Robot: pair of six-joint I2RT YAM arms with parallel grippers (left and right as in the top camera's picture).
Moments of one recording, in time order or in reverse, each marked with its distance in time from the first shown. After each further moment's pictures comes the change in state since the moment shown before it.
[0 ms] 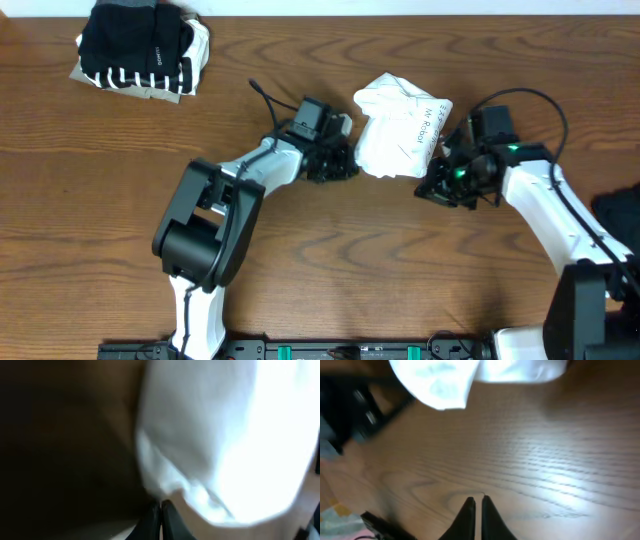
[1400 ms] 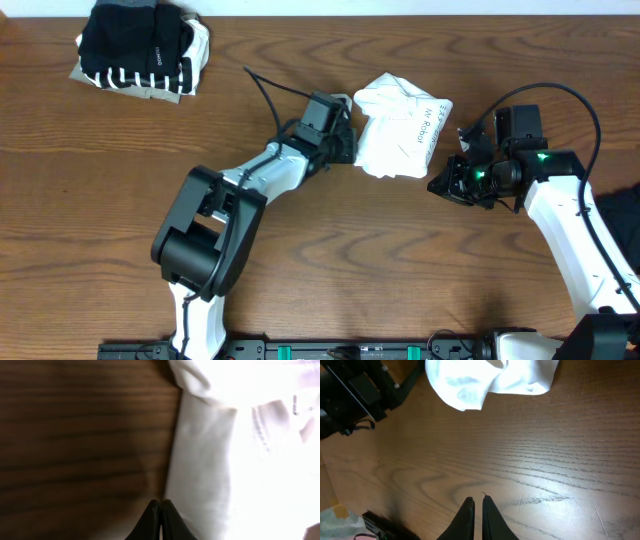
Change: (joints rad) left arm -0.037 -0.025 -0.014 0.215 -0.332 -0.001; right arm -0.040 -0.139 0.021 -0.091 0.000 -0.053
